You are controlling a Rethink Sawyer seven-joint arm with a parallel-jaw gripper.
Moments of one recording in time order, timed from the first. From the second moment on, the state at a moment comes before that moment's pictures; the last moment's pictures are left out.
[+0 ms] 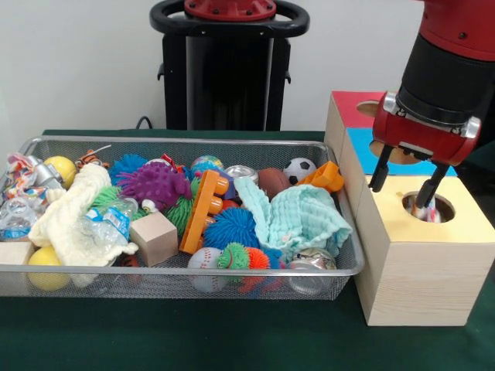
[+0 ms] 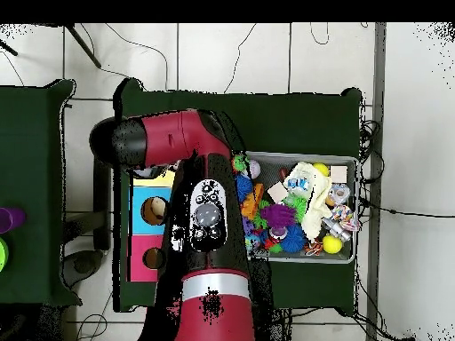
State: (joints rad) arm 0.03 -0.48 0.01 1.14 -0.16 0.99 2.27
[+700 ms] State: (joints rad) arm 0.01 -0.49 0.01 1.04 -0.16 1.12 2.27
